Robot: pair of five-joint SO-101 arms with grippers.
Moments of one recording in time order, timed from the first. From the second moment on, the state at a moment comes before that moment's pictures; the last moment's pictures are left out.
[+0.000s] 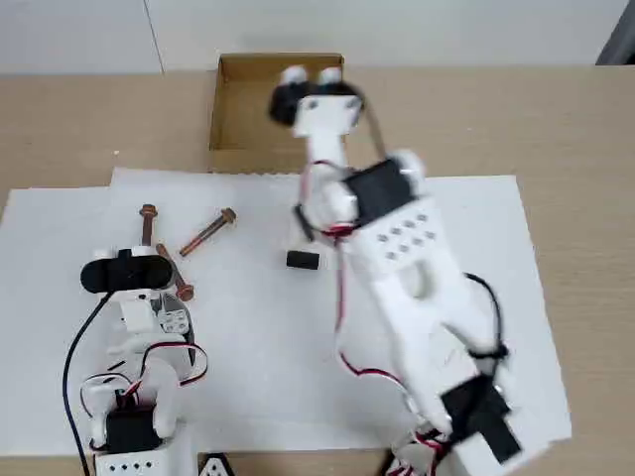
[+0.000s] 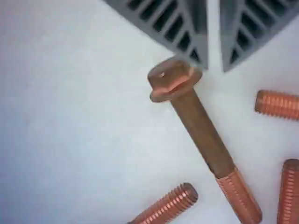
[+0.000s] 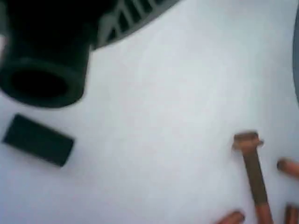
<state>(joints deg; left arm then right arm) -9.9 -103.4 92.7 63.1 5.2 -29.9 -6.7 -20.0 97.9 -18.8</state>
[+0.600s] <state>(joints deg) -9.9 -103.4 92.7 63.1 5.2 -12.8 -40.0 9.9 98.3 -18.8</state>
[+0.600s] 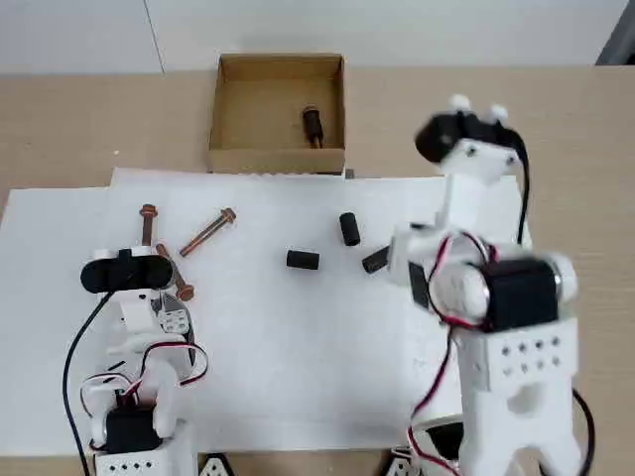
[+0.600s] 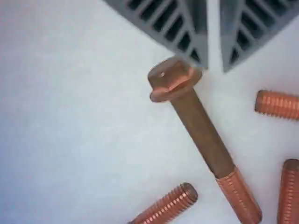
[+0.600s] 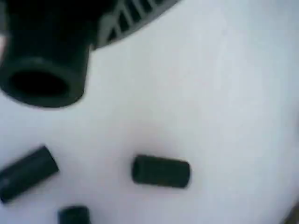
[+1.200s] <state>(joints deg) -9.9 -103.4 83.9 63.1 -6.5 -7.0 -67.7 51.6 77.8 -18.8</state>
